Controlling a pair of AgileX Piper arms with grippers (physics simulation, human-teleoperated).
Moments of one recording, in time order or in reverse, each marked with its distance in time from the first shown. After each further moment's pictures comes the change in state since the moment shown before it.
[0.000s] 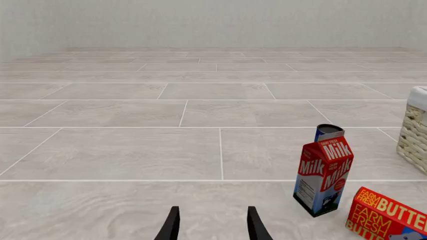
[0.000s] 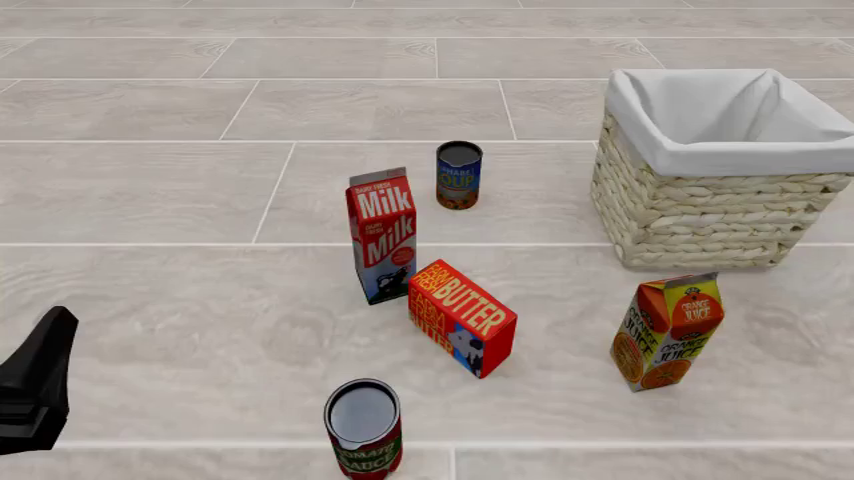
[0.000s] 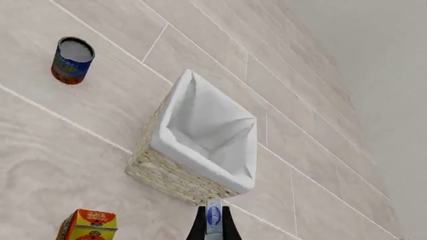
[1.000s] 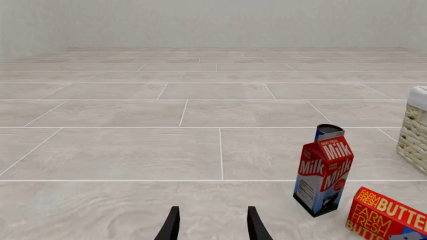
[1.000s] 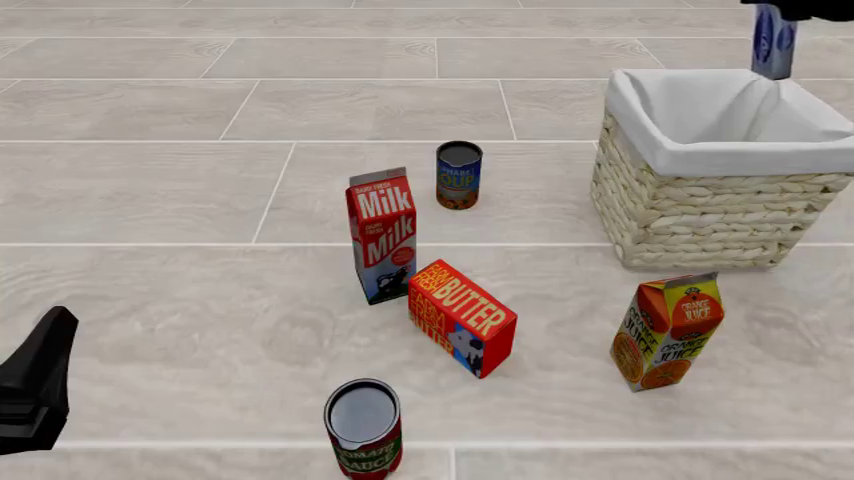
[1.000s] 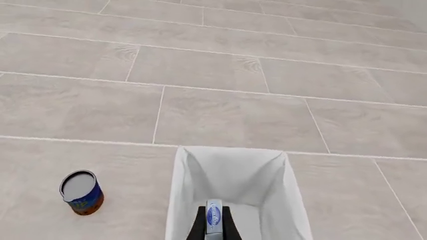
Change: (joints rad) left arm 0.000 0.000 0.000 0.000 0.000; right arm 0.009 0.580 -0.417 -0.210 0.582
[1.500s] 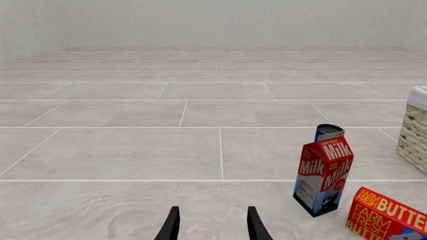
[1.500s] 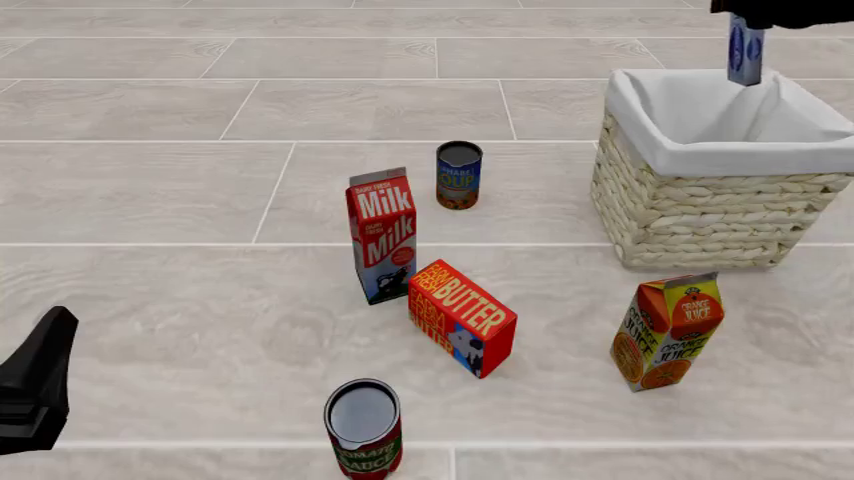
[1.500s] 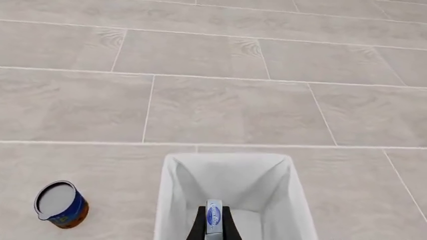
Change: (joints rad) left arm 0.000 0.000 0.000 0.000 0.000; right arm -0.026 0.239 -0.203 0.046 0.021
